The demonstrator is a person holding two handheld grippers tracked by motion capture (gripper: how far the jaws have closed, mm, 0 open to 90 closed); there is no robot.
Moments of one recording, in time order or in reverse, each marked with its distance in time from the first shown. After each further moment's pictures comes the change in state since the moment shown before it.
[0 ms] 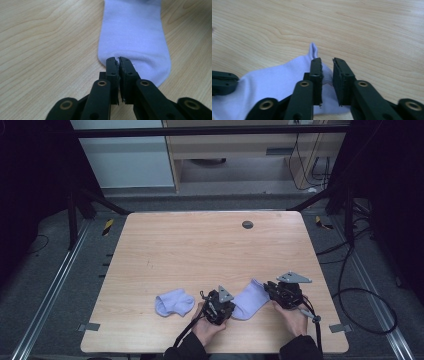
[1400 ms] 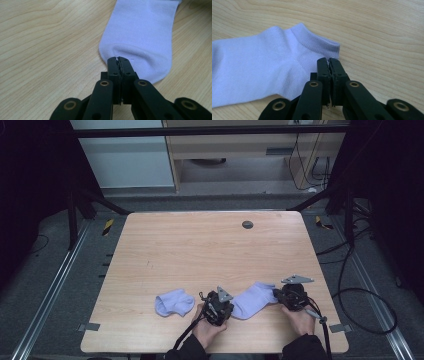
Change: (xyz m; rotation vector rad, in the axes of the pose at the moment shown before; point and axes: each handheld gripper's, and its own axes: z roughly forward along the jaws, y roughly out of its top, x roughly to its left) left arm -0.002 -0.002 -0.001 0.017 0.021 -0.062; right arm -0.025 -0.019 0.007 0.166 -0.028 0.017
